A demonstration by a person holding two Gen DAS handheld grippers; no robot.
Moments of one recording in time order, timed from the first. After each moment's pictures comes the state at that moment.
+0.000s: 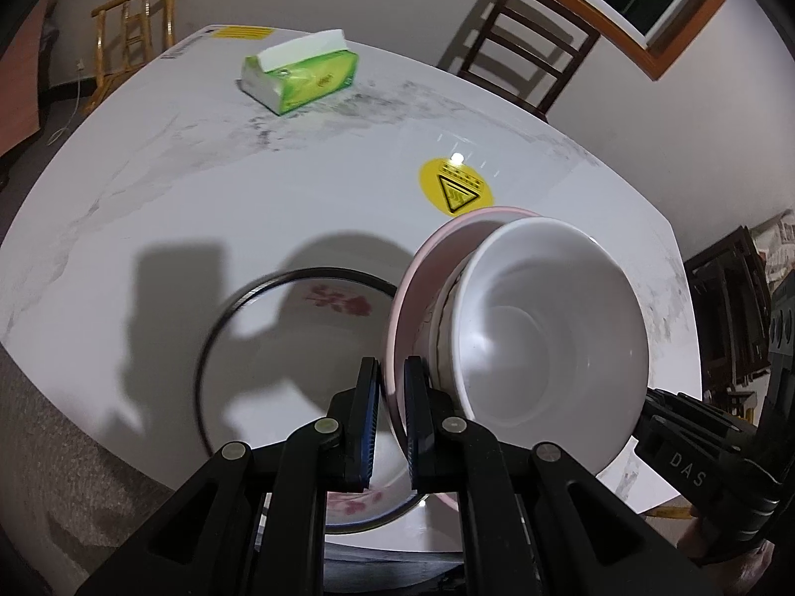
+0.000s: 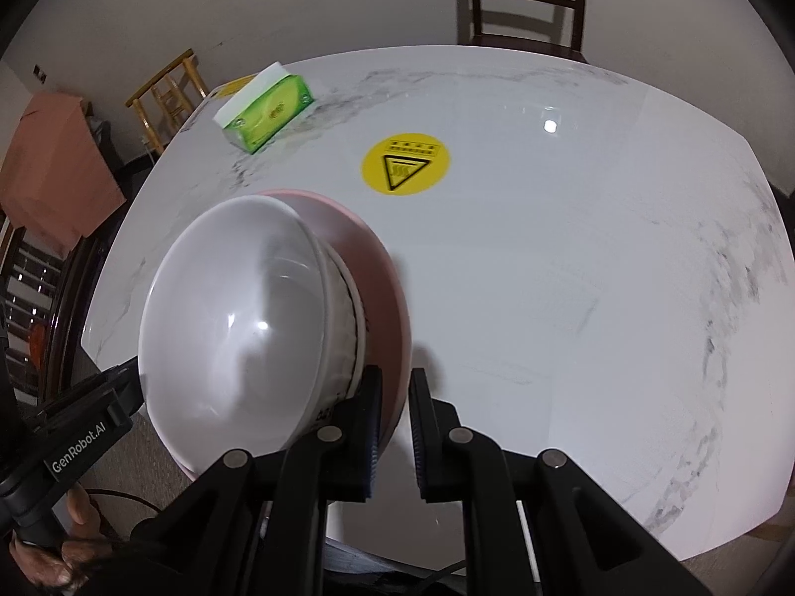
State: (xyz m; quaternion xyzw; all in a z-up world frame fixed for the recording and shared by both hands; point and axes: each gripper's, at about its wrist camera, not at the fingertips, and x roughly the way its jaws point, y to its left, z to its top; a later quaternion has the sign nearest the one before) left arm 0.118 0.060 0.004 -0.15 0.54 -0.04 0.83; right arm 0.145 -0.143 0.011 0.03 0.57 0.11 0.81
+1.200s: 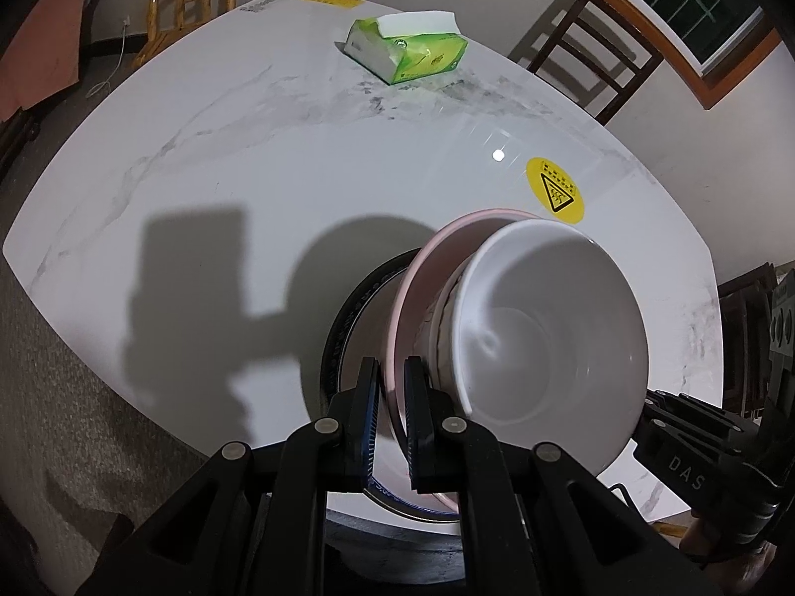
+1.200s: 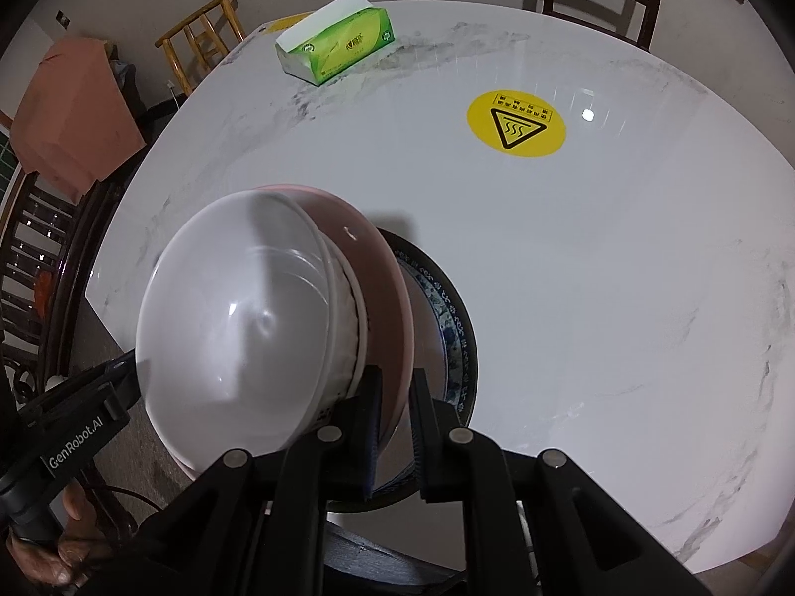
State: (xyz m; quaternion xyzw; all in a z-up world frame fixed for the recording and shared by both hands) left arm 0.096 0.139 -0.029 -0.18 0.56 0.02 0.81; right arm 0.144 -0.057 -0.027 0.00 0.61 0.15 0.78
